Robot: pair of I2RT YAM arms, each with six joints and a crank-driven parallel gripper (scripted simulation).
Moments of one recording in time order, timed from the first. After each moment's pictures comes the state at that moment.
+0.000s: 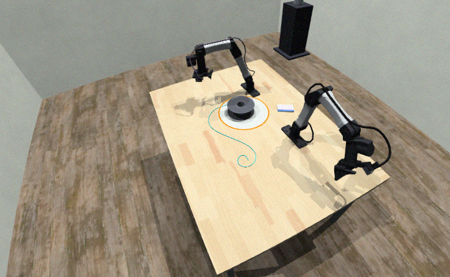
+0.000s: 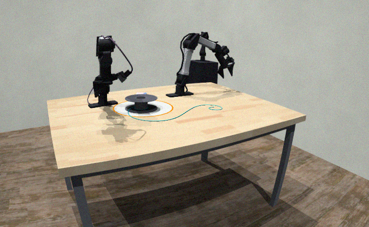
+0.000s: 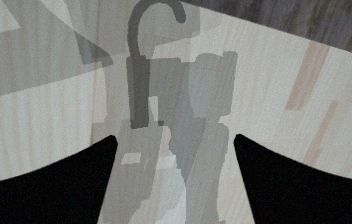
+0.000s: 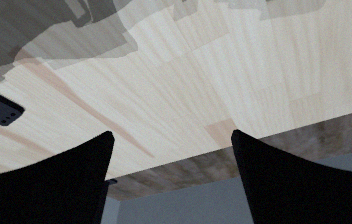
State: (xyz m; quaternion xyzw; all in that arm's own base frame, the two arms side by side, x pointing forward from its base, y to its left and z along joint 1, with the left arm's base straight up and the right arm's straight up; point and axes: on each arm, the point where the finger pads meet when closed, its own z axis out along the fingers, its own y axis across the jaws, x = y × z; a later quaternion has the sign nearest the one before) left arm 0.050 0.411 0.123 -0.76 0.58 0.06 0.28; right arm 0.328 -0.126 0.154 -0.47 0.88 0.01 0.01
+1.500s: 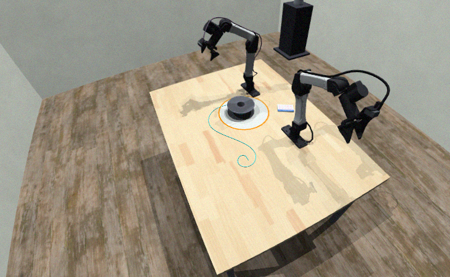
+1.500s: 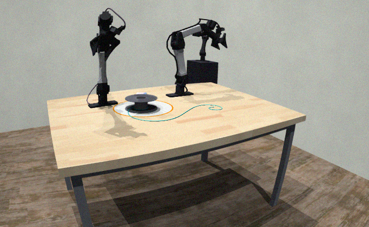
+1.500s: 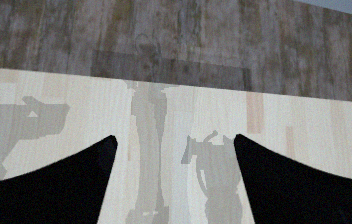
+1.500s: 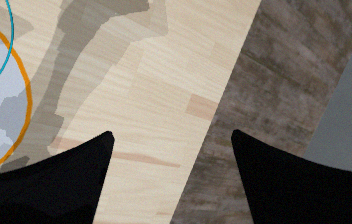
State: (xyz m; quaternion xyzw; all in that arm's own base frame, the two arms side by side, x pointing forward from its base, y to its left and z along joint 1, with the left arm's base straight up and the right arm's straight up) left arm 0.027 0.368 0.353 -0.65 0.57 0.27 0.42; right arm 0.299 -0.109 0.340 -0.22 0.91 -0.15 0.31
